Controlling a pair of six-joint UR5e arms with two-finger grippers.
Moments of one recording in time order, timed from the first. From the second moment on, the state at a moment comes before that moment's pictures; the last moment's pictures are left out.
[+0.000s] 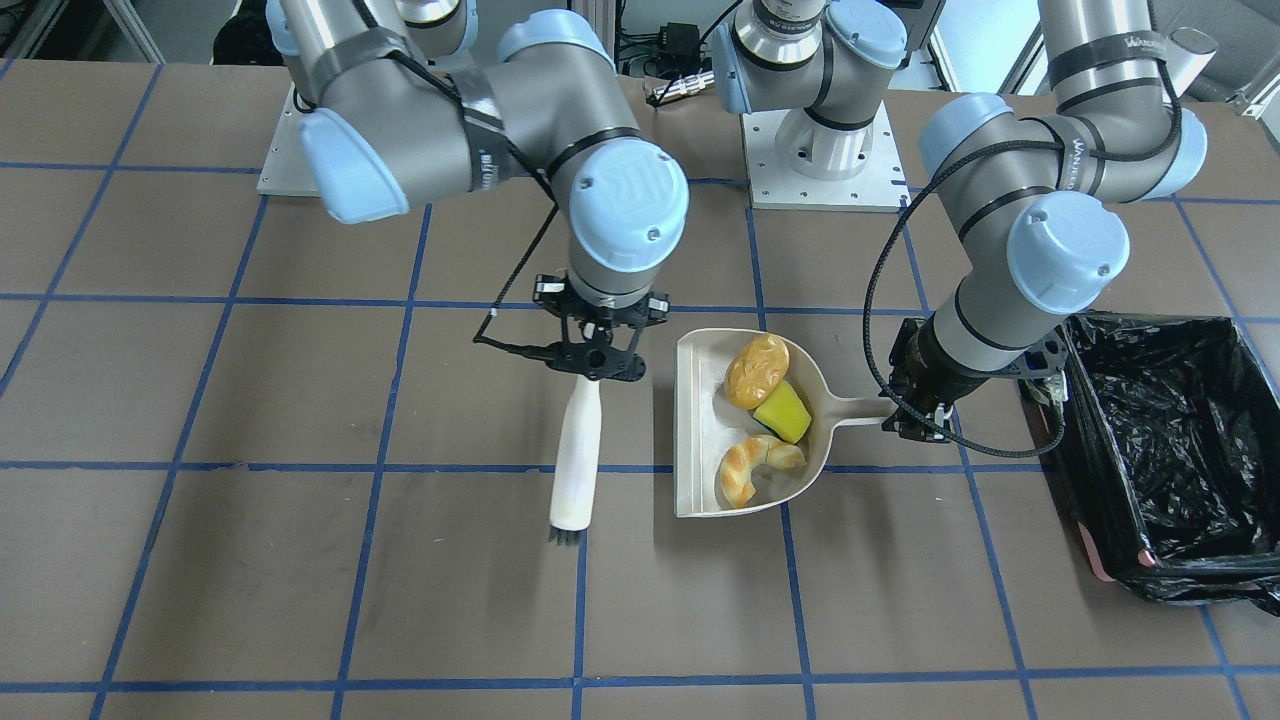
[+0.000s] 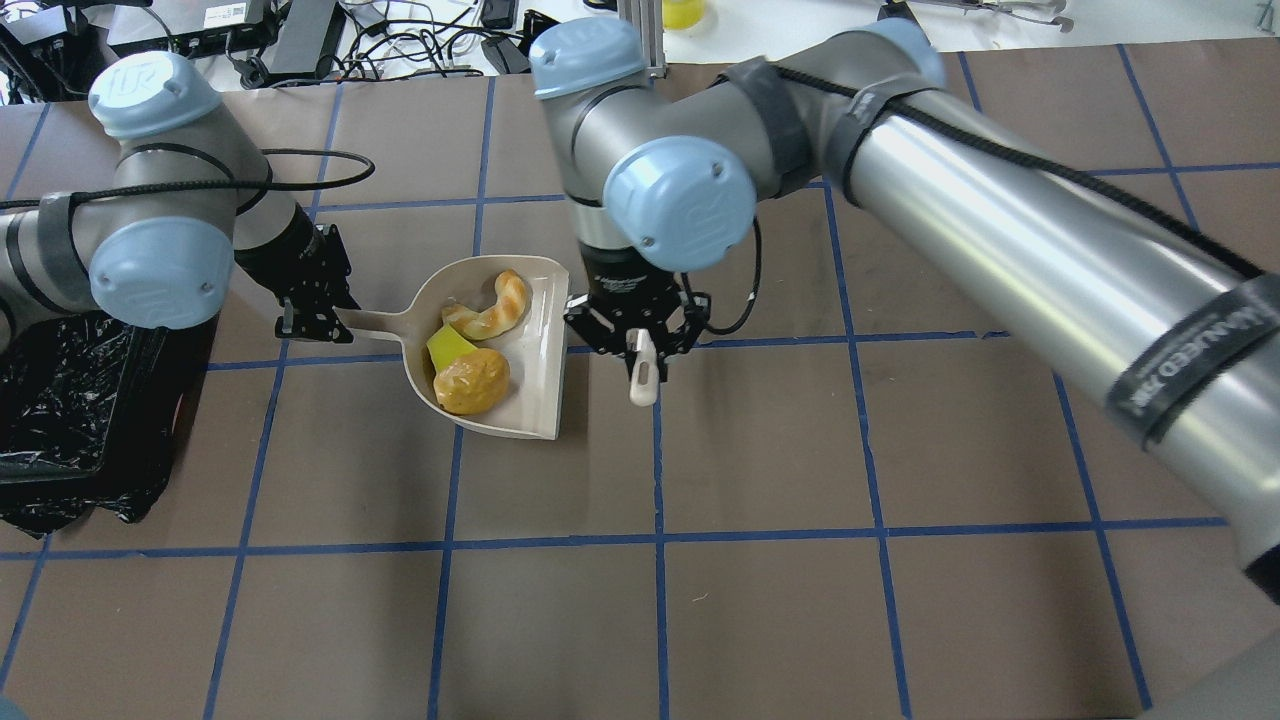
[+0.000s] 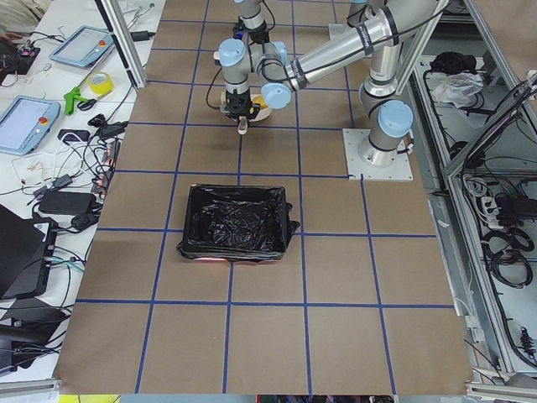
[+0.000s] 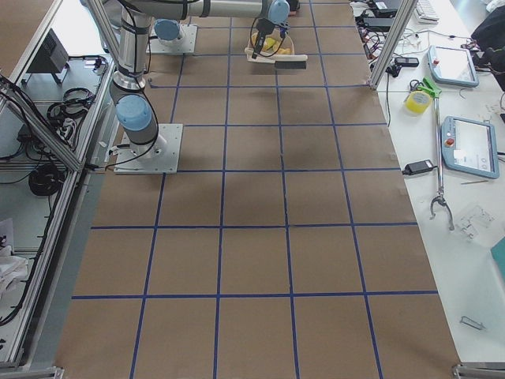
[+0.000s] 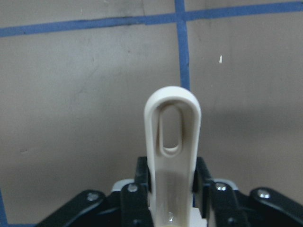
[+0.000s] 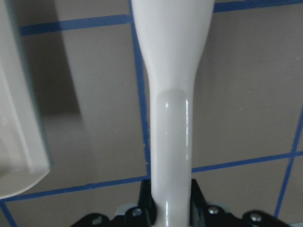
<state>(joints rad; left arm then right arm) -1.38 -1.78 -1.81 -1.20 1.56 -1.34 1.97 -1.17 1.42 -1.50 -1.53 0.50</state>
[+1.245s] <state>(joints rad) -1.05 -1.80 -1.49 -1.50 1.51 -0.99 1.27 -1.16 1.53 -1.63 -1.73 -0.26</state>
